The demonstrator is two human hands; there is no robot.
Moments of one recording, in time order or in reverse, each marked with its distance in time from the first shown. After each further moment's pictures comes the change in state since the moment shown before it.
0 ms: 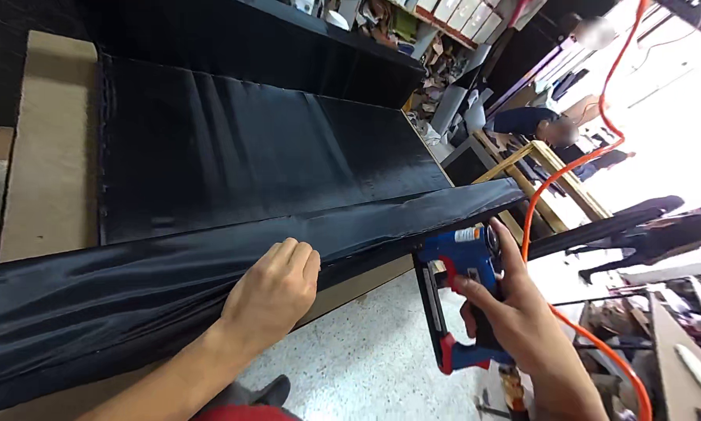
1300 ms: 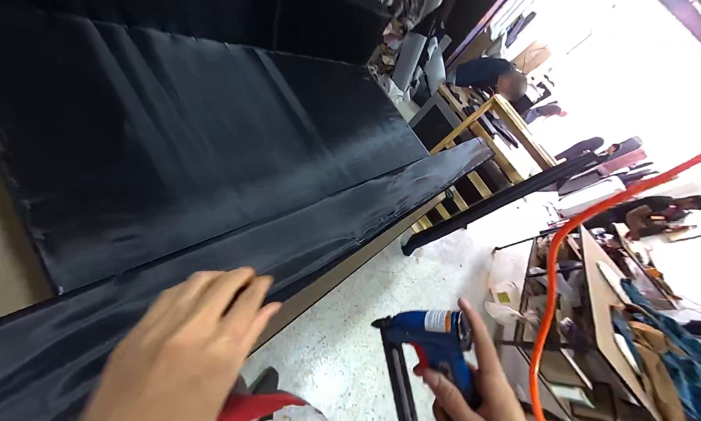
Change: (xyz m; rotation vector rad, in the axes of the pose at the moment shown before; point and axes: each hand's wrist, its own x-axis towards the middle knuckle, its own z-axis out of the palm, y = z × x) left_hand -0.051 -0.063 -0.079 -0.243 -0.252 -0.138; right_hand -0.134 -0.019 0.104 -0.055 0.057 0.180
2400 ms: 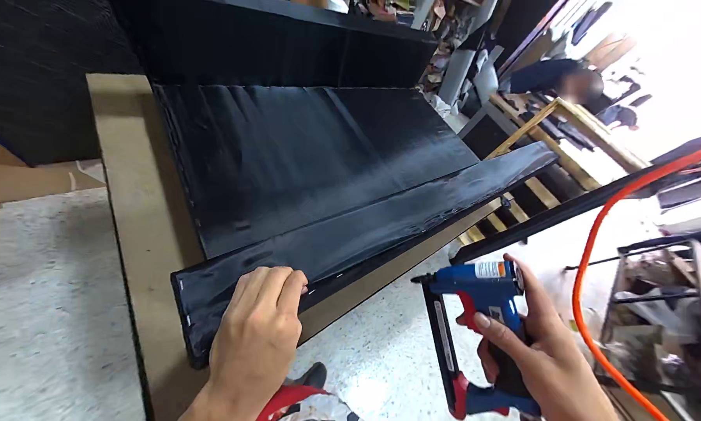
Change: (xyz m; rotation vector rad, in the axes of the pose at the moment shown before) left_hand -0.058 -0.023 -0.011 0.106 0.289 -0.087; right_hand 0.020 -0.030 0.021 0.300 -0.036 -0.104
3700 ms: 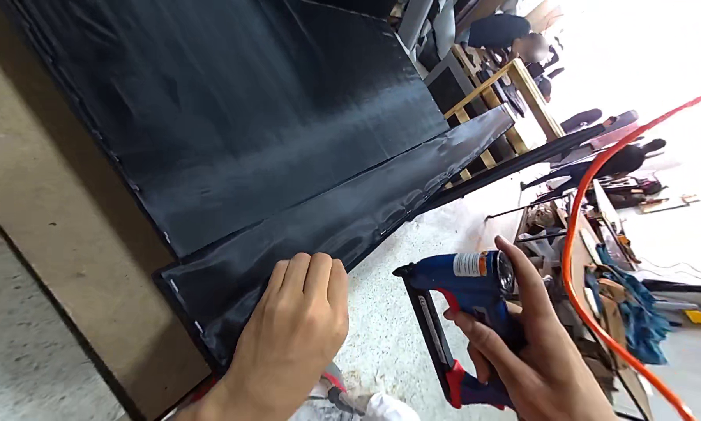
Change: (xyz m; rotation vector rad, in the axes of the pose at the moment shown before) left_hand 0.004 -0.019 -0.017 -0.148 -0.217 0.193; right_hand -0.040 -0.067 0.090 -0.519 0.017 0.086
